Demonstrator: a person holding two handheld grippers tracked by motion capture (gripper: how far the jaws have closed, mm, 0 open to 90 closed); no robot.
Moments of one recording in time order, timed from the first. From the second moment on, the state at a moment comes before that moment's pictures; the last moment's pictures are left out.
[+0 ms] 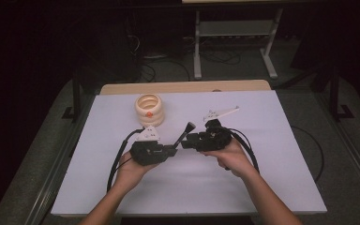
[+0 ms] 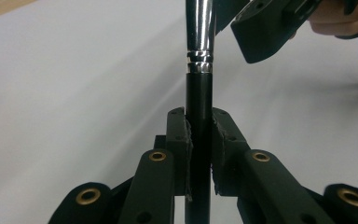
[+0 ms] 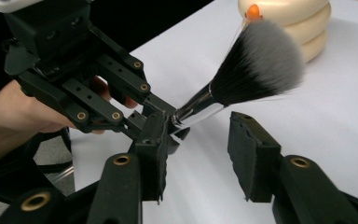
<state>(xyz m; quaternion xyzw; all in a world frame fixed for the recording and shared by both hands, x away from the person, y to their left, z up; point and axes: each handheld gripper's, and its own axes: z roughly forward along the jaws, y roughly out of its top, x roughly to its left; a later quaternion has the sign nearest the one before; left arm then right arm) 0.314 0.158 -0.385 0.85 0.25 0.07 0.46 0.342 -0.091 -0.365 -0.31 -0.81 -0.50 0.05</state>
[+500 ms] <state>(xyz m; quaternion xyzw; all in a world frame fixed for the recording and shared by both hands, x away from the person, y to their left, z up) 0.313 0.150 -0.390 0.85 0.25 0.06 0.46 0.341 -0.090 -0.365 -0.31 -0.79 -0.52 0.05</state>
